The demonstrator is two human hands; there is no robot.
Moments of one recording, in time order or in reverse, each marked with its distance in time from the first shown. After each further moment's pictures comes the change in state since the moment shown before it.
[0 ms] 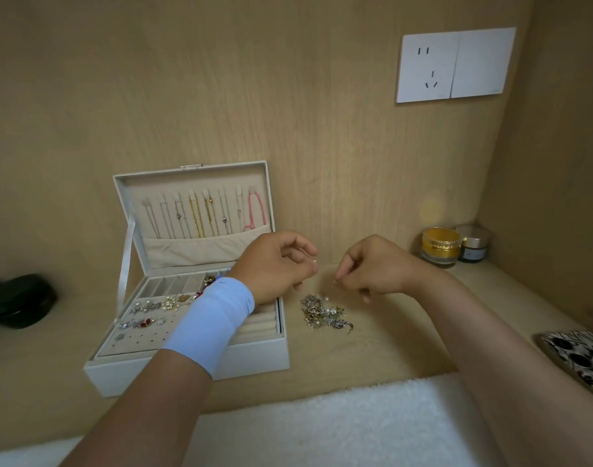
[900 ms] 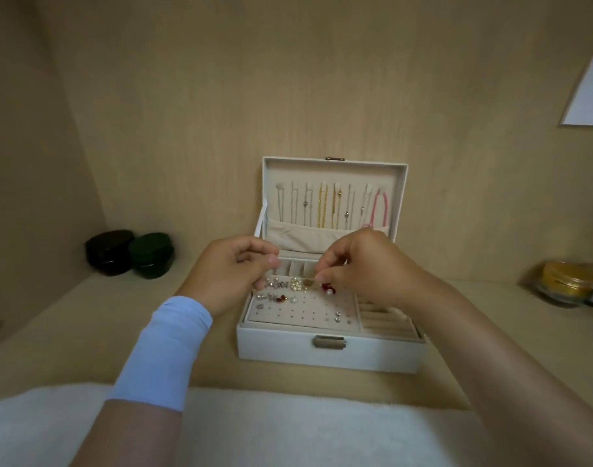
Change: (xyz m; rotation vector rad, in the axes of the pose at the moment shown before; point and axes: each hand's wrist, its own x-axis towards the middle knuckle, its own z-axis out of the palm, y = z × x) left_hand -0.107 -0.079 -0.169 -0.145 0.340 -0.119; right_hand 0.013 -0.163 0.131 -0.177 -0.012 -0.313
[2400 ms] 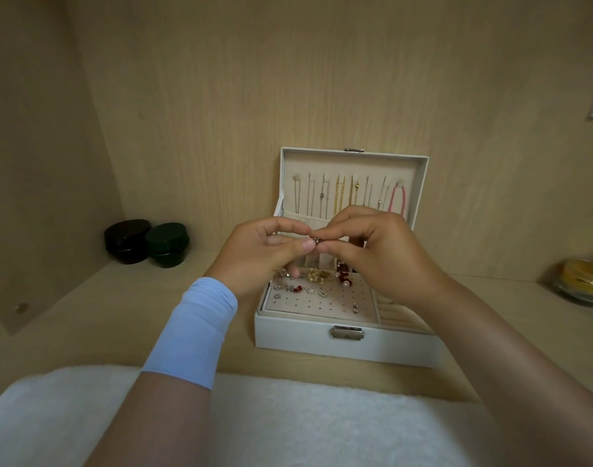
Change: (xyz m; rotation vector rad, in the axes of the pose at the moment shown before) left_hand -0.004 0.011 0.002 -0.180 -0.142 0.020; right_hand 0.001 -0.009 0.016 0.148 0.230 -0.380
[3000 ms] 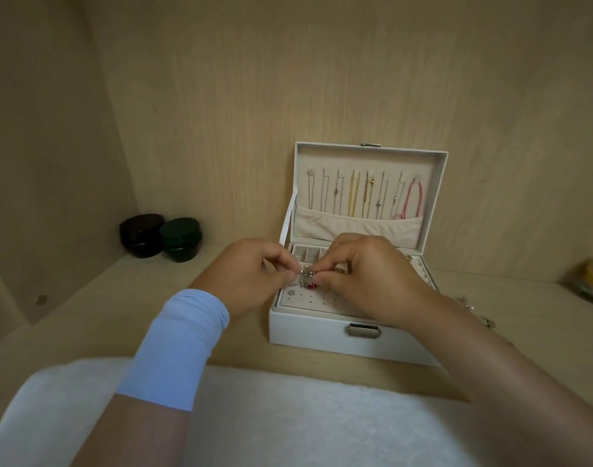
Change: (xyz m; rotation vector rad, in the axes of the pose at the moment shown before) left_hand -0.013 -0.022 -0.027 0.601 0.012 0.033; right_hand -0.008 0.006 0.033 -0.230 -0.134 0.133
